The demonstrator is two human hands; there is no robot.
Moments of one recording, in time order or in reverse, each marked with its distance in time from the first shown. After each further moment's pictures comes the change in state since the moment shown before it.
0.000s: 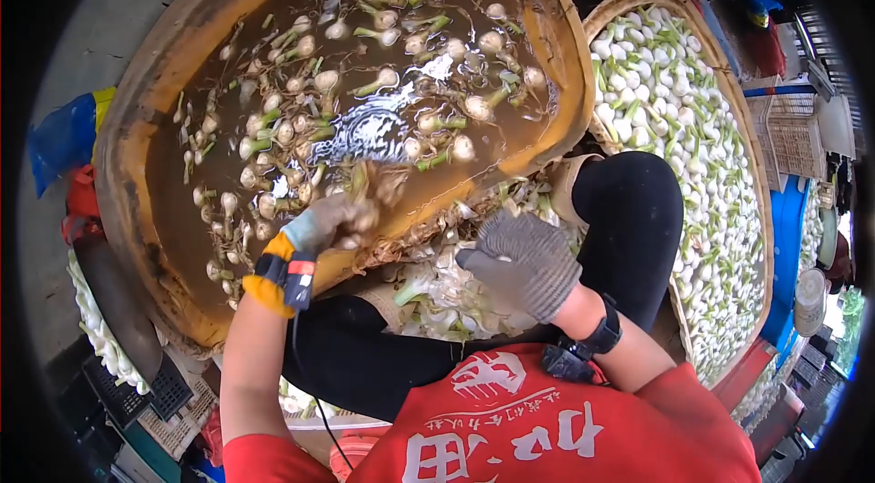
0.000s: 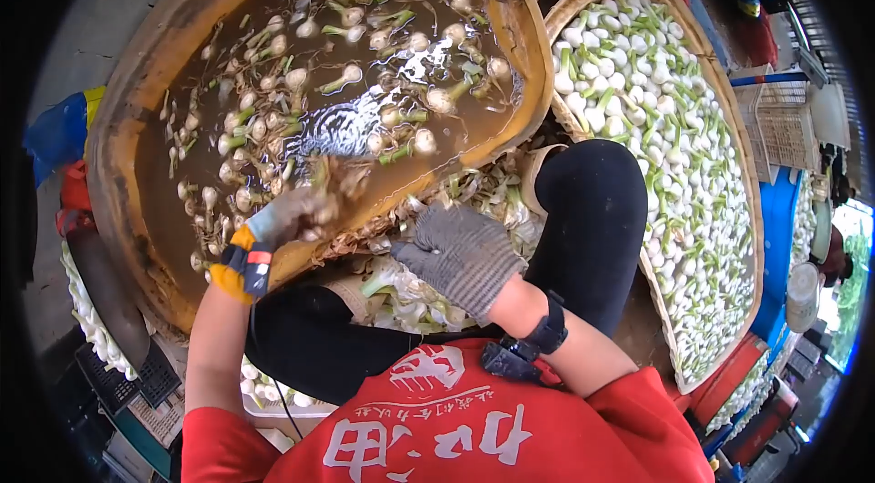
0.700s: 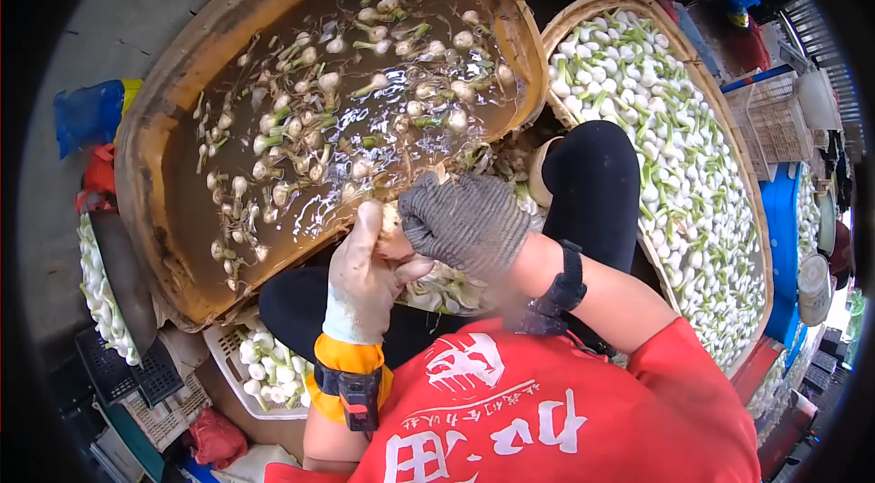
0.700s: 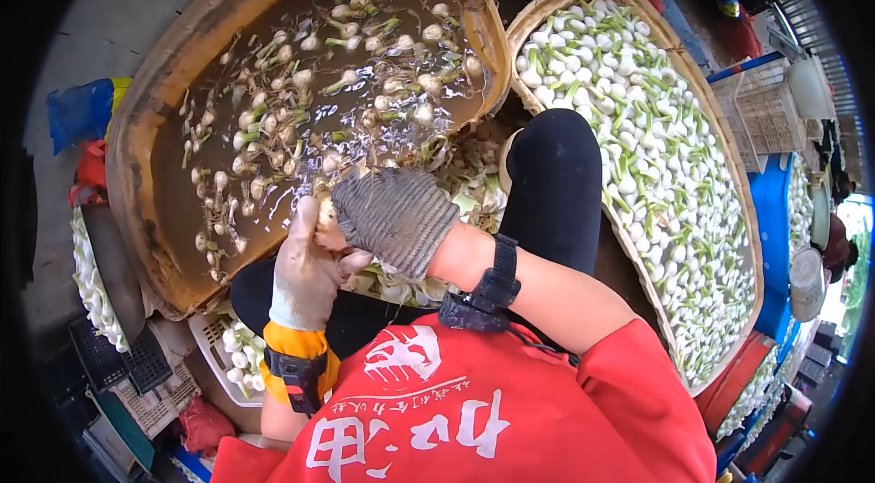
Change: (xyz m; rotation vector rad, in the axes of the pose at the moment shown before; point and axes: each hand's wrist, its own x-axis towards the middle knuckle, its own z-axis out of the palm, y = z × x) left_hand -0.065 -0.020 0.289 -0.390 0.579 0.547; right_hand -0.025 -0.040 -0.017 -0.131 0.377 -0.381
